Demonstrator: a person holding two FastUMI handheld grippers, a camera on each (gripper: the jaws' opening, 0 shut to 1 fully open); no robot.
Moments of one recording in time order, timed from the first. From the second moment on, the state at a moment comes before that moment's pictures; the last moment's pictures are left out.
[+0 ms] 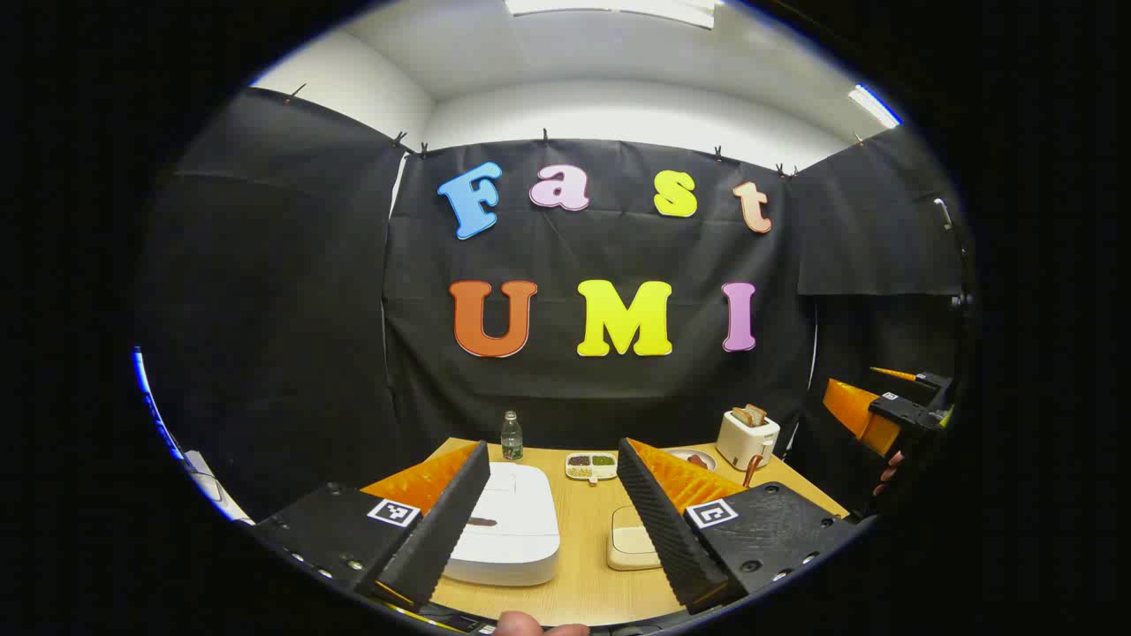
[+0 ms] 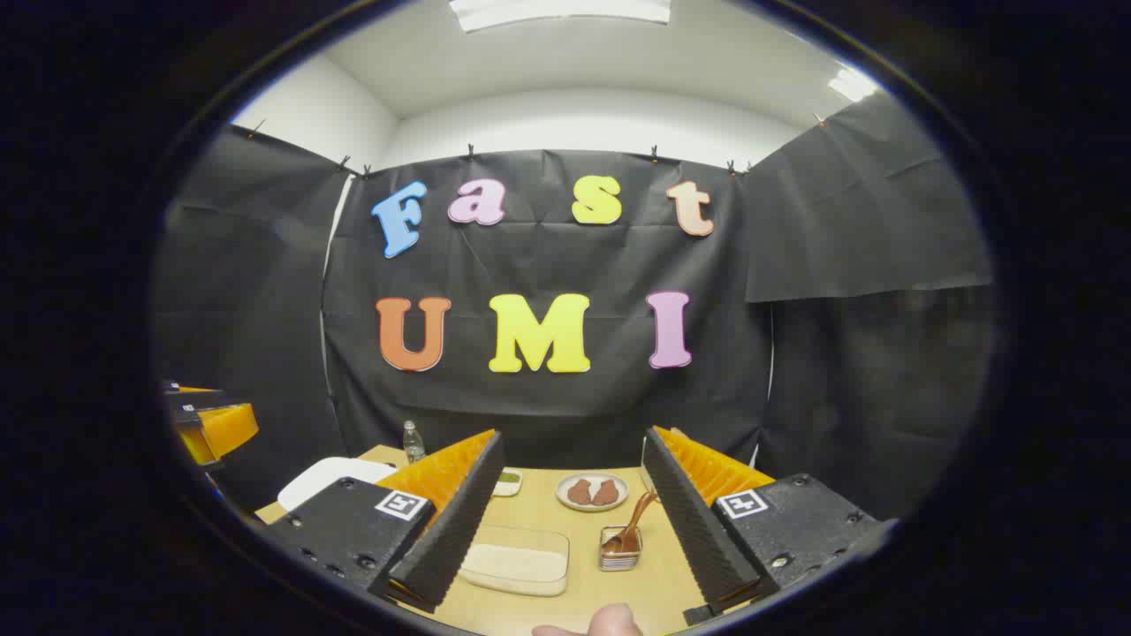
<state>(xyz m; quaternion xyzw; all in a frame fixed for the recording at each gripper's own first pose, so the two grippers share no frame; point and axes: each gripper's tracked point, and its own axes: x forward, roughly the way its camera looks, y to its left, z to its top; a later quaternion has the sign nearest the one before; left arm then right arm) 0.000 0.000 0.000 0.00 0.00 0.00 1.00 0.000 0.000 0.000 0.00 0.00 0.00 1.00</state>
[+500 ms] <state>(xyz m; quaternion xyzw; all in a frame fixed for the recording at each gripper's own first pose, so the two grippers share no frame) 0.007 0.006 -0.002 0.00 0.01 0.01 1.00 0.008 -0.010 -0.004 0.01 0.00 -0.01 1.00</state>
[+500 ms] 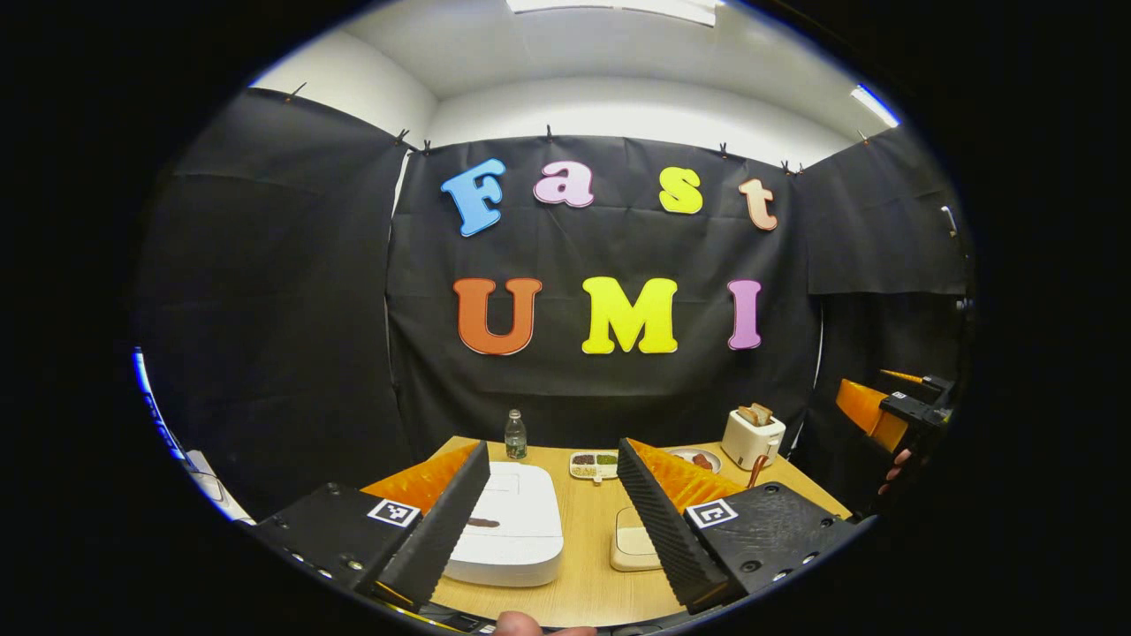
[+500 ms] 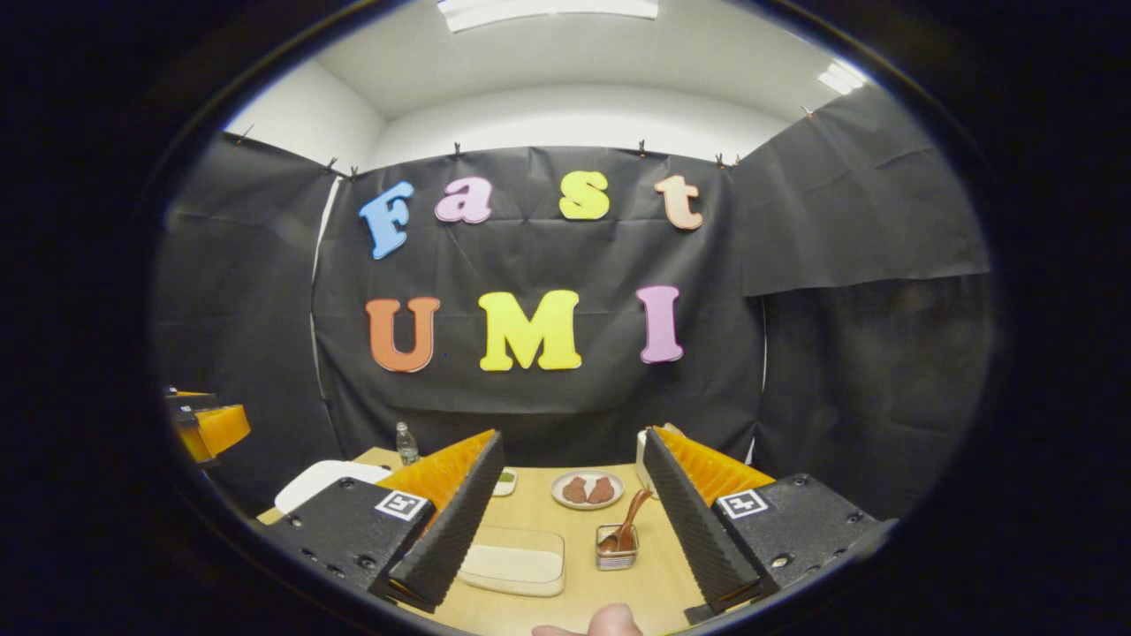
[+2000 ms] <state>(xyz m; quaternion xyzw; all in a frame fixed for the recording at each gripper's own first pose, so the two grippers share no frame) 0.029 0.044 -0.026 -0.04 0.06 0.03 1.00 0.037 -0.008 -0.007 0.01 0.01 0.00 1.00</state>
